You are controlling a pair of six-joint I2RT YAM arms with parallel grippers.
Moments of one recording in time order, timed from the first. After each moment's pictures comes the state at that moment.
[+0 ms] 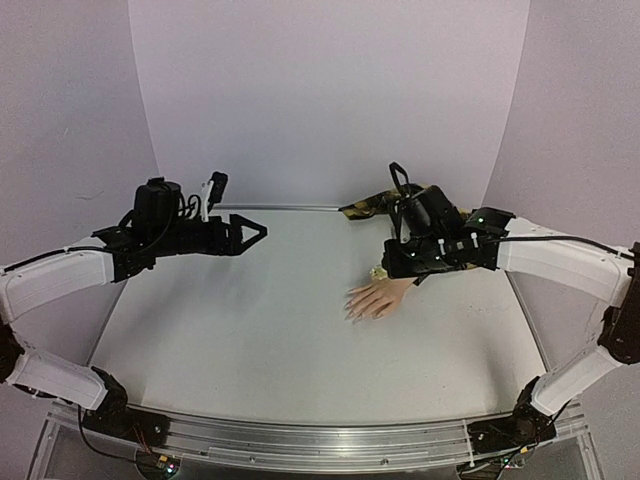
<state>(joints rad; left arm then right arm) -0.56 1.21 0.91 -0.03 0.38 -0.41 0.84 1.49 1.26 -0.63 0.24 0.51</state>
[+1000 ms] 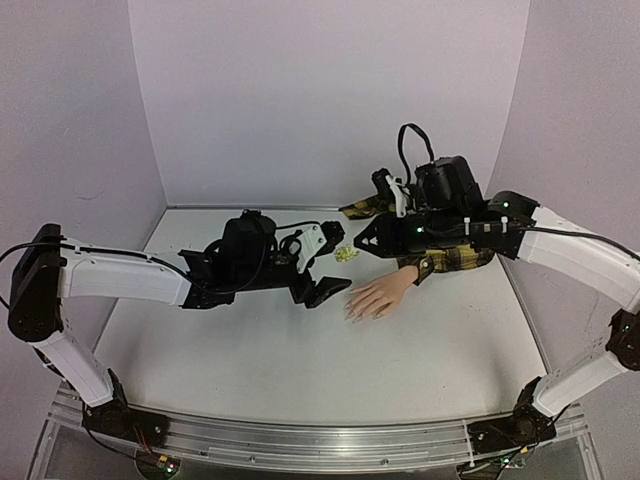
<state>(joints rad) -1.00 1.61 1.04 0.30 0.15 0.27 0.84 1.42 1.35 -0.53 -0.13 0.47</state>
